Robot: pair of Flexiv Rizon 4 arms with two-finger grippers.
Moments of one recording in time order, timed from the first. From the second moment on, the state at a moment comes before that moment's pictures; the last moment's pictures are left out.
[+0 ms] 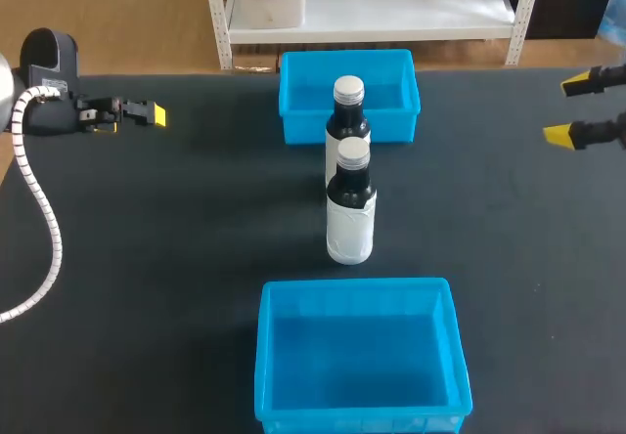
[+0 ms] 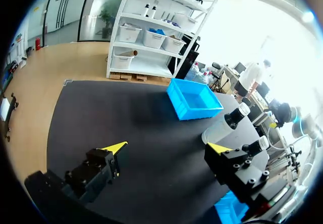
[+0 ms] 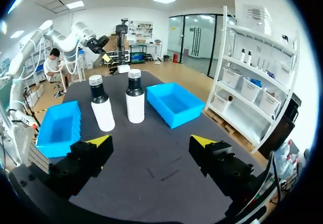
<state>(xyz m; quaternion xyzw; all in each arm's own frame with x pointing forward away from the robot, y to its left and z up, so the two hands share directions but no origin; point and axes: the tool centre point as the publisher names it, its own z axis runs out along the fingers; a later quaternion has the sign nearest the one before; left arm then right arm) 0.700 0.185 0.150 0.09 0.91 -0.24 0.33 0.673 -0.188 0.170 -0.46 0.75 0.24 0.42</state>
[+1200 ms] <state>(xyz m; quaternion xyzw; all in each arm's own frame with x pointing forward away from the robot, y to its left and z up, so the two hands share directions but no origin) 0.700 0.185 0.150 0.09 0.91 -0.24 0.33 0.663 -0.125 0.167 -0.56 0.60 0.36 0.44</state>
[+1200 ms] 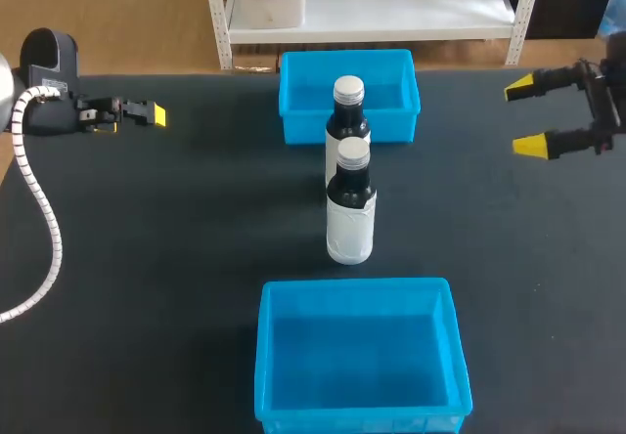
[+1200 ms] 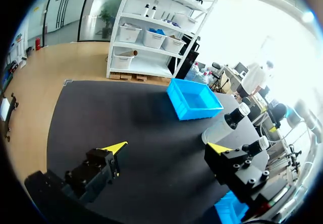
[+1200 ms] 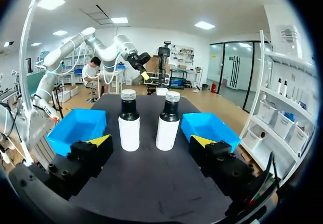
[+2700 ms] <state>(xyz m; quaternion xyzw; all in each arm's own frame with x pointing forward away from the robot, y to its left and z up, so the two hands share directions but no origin) 0.700 0.185 0.150 0.09 0.91 -0.24 0.33 0.633 -0.003 0.147 -0.56 0.56 0.43 0.43</state>
